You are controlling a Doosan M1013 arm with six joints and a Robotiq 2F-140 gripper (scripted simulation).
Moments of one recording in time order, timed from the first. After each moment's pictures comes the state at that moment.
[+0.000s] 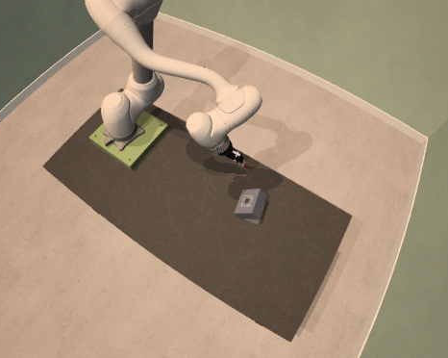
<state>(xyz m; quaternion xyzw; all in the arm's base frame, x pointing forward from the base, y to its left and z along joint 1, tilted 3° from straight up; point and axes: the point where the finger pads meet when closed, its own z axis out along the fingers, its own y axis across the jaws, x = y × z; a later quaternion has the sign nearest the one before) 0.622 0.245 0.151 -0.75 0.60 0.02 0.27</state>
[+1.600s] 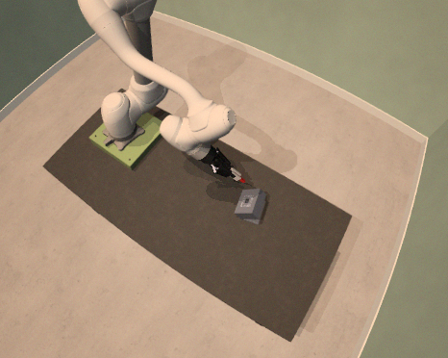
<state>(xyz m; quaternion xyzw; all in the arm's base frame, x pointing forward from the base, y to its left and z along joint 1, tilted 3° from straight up) 0.656 0.164 0.178 -0.36 0.85 0.06 0.38</state>
